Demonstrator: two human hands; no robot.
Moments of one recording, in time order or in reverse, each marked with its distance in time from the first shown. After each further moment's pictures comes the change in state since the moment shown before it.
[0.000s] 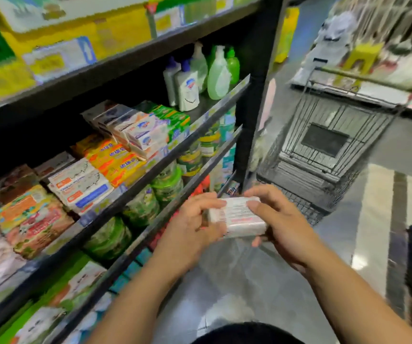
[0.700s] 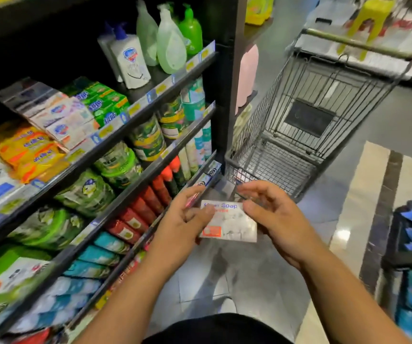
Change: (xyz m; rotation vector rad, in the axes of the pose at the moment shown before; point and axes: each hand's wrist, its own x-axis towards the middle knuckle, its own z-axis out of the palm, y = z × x) left_hand 0.084 -0.023 0.168 -0.071 0.170 -0.277; right_hand 0.028 0.011 -0.194 0.038 0.008 0.050
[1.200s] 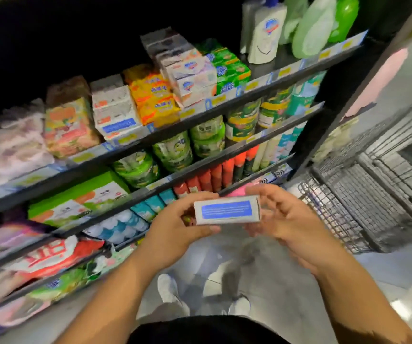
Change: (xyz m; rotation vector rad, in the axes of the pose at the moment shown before) left_hand -0.068 -0.020 -0.129 0.218 0.282 0.040; right_hand 0.046 0.020 0.116 -0.015 -0.577 0.157
